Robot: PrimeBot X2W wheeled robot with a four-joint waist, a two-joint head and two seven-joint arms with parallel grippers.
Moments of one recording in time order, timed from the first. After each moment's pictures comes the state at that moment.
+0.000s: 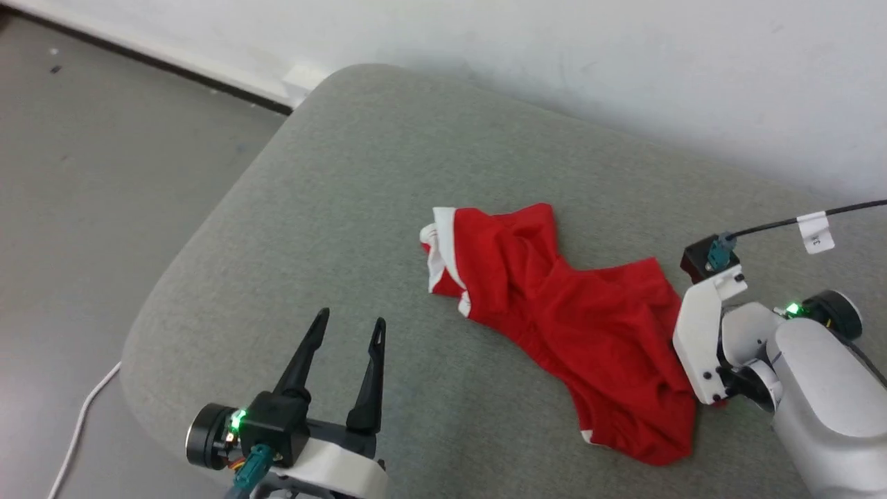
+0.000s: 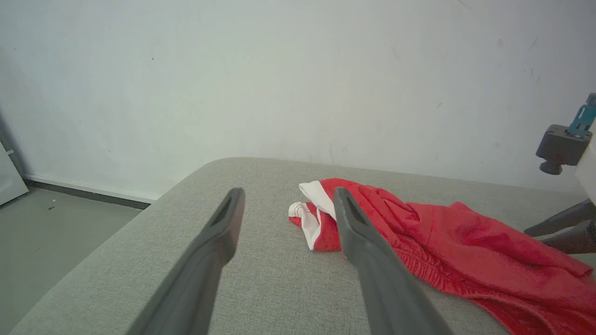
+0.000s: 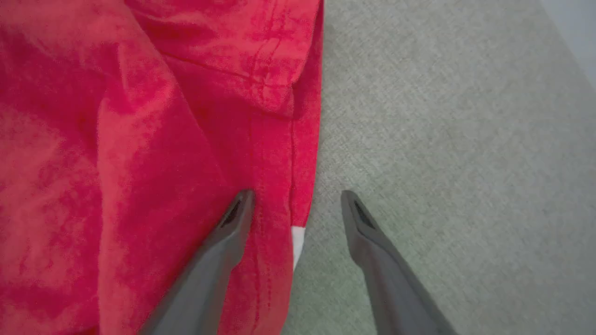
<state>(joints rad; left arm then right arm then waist) 0.00 0.15 -0.30 0.00 -0.16 0.09 -0.26 -0.52 -0.32 0.39 0.58 0.30 0.13 0.69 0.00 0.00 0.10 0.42</state>
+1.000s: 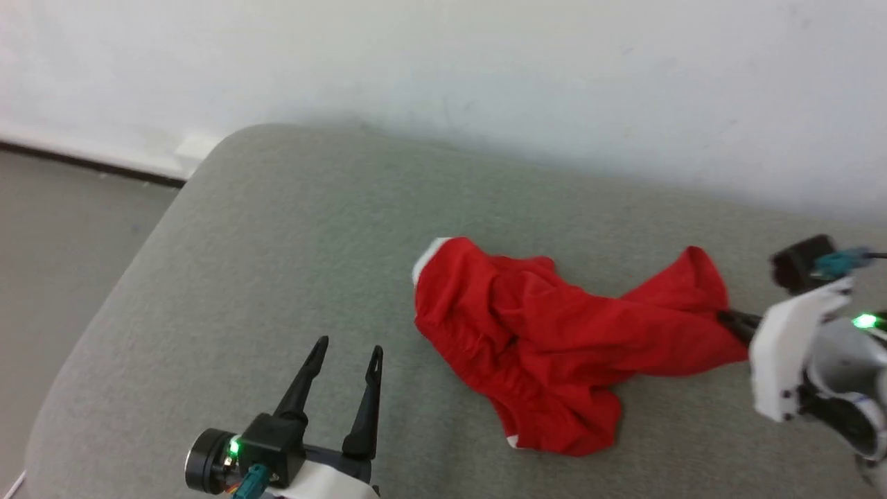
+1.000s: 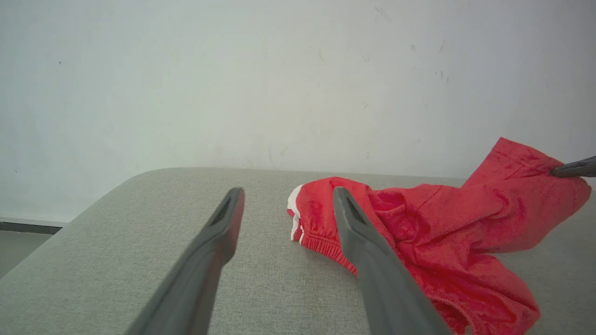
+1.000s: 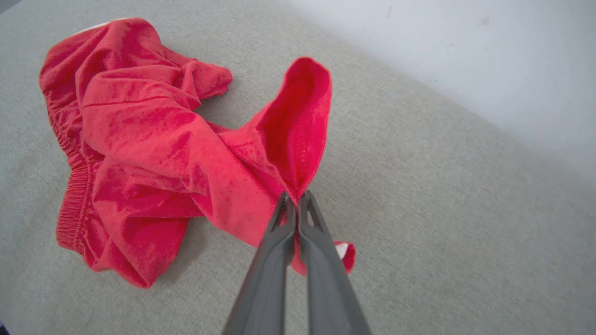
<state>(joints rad) 0.06 0.10 -0.24 0.03 -0.11 0.00 -0.26 -0.31 -0.50 0.31 0.19 0.54 0.13 0.57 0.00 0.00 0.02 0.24</state>
